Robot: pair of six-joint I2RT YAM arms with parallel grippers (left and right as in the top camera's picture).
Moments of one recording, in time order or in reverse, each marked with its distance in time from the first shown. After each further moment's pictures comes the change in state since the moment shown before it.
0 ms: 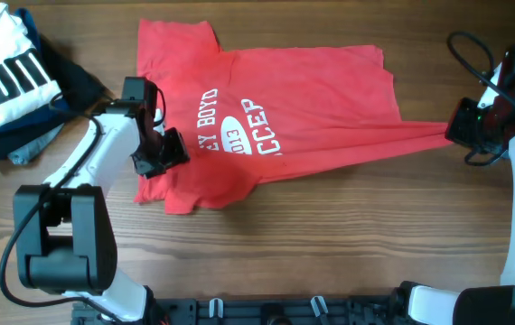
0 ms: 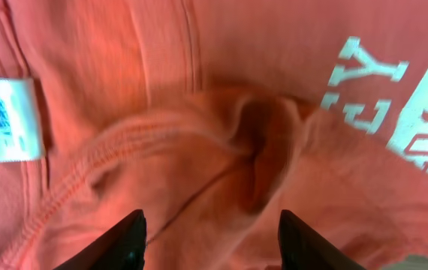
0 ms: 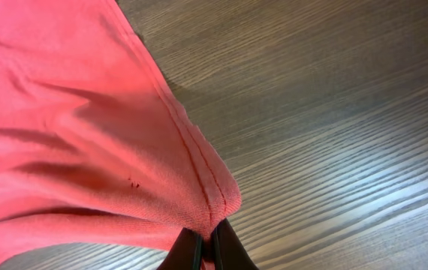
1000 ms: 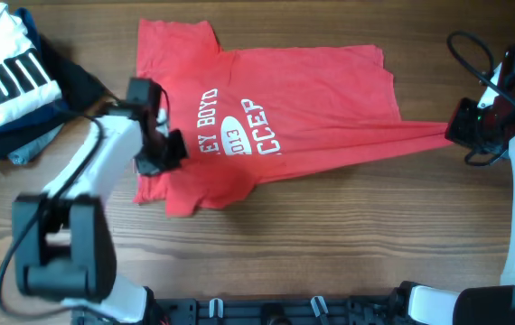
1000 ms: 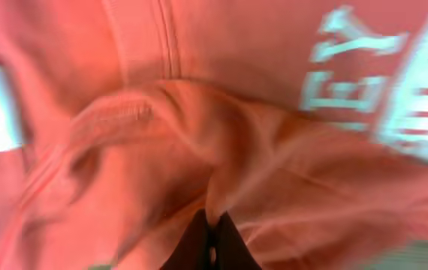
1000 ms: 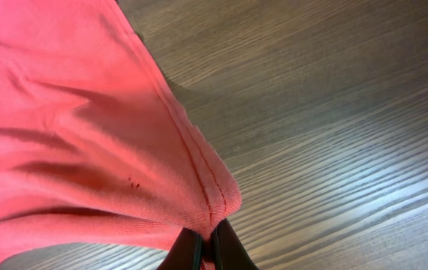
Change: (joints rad) left arm -0.013 -0.050 0.016 -0.030 0.002 0.027; right arm 0.000 0.000 0.000 -0.001 0.000 0.000
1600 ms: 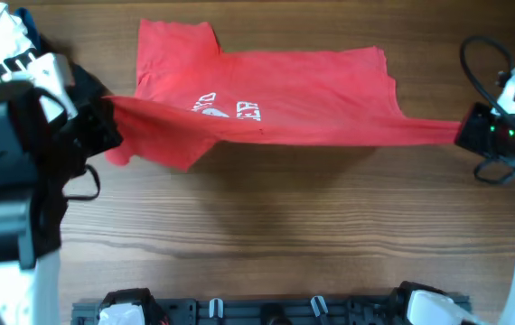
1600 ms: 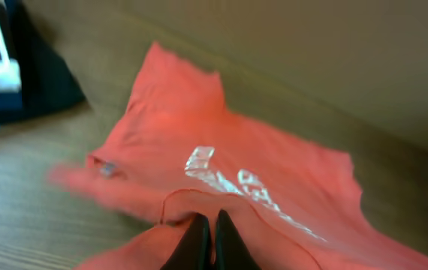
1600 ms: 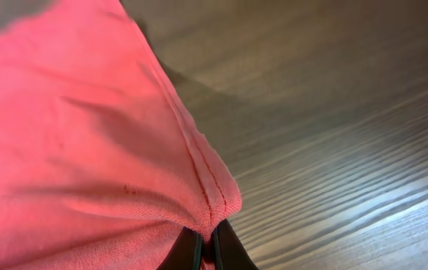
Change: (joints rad) left arm 0.153 -0.666 0.289 -0.082 0.003 0.015; right arm 0.000 -0.173 0.042 -0.042 -0.008 0.000
